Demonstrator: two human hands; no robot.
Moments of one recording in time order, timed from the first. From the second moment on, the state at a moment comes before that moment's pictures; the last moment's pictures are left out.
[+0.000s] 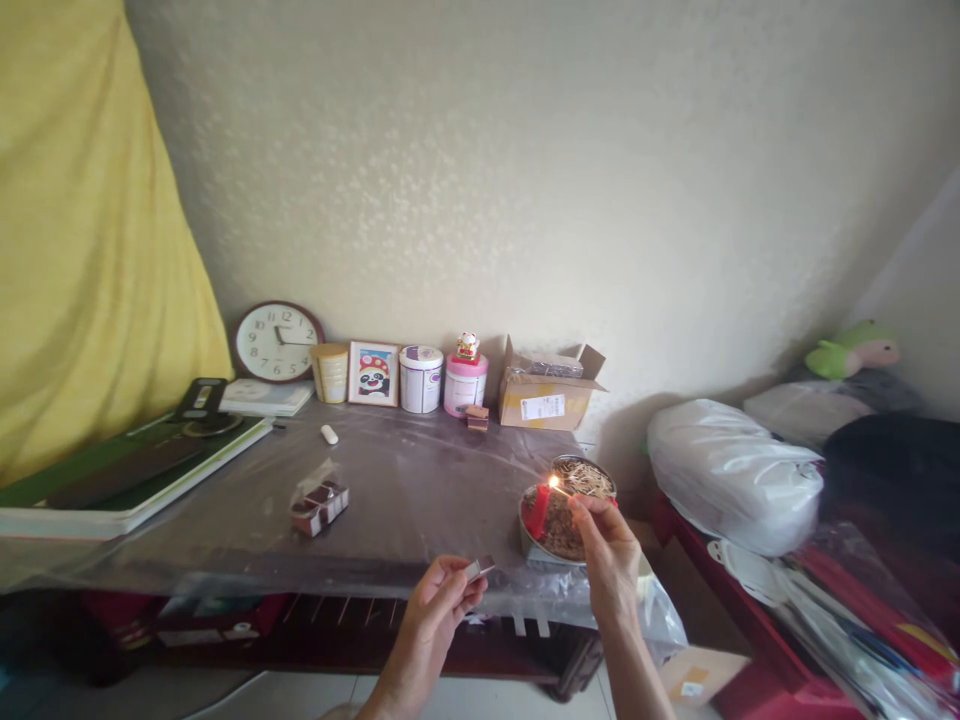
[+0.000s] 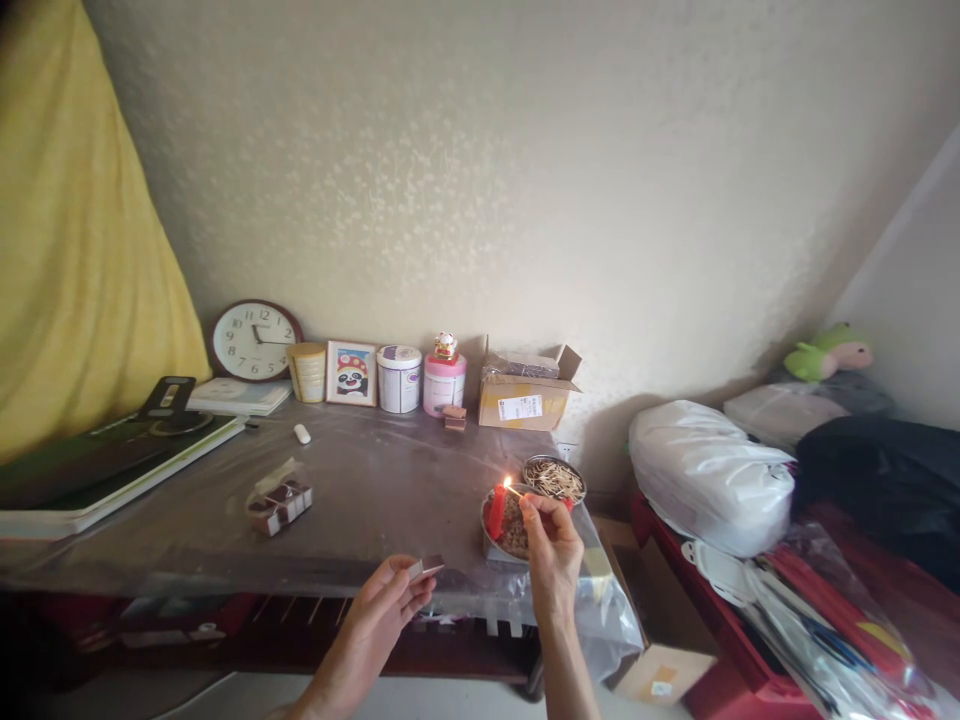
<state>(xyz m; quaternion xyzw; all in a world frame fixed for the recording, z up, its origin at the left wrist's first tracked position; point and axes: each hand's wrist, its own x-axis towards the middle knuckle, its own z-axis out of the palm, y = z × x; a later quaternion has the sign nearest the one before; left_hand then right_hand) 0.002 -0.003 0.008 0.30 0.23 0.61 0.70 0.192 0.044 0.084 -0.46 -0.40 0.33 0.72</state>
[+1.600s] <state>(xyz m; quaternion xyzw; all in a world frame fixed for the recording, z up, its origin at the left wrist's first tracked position) -0.002 -0.006 0.010 0.30 0.23 0.60 0.70 0.191 0.049 0.083 -0.49 -0.42 0.26 0.72</state>
